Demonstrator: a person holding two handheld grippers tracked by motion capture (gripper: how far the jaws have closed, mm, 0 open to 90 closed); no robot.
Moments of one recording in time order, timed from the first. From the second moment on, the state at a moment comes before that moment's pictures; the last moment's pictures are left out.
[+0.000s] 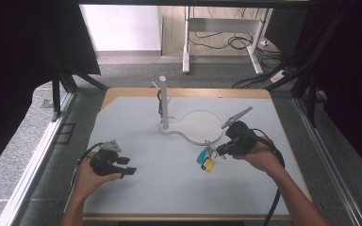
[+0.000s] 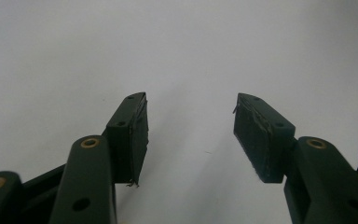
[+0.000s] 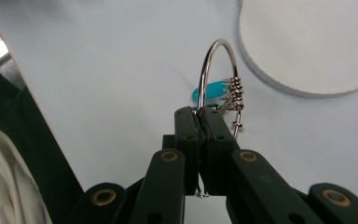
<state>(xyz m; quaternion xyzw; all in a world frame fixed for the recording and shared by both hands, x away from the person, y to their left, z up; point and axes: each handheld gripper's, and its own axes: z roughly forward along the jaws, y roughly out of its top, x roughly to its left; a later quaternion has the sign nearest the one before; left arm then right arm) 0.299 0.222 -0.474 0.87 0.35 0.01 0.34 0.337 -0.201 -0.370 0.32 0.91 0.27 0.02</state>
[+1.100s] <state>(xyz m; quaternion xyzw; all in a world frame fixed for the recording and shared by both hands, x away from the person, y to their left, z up) 0.299 0.223 -0.472 0.88 0.34 0.01 0.34 0.366 -0.210 -0.328 0.35 0.89 0.30 0.04</state>
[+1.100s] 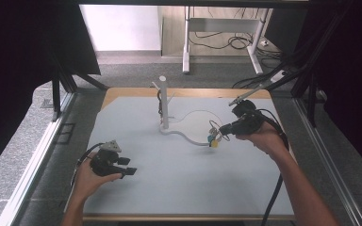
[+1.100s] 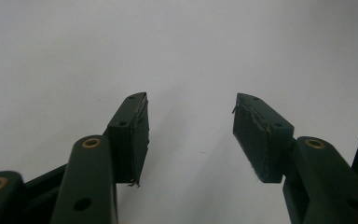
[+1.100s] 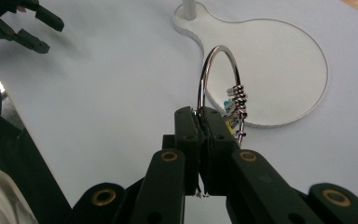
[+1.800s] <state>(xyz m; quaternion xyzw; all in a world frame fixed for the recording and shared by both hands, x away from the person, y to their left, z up) 0.298 0.218 -0.475 0.88 0.34 0.00 0.34 0.401 -0.192 -0.311 0.37 0.87 0.31 0.04</state>
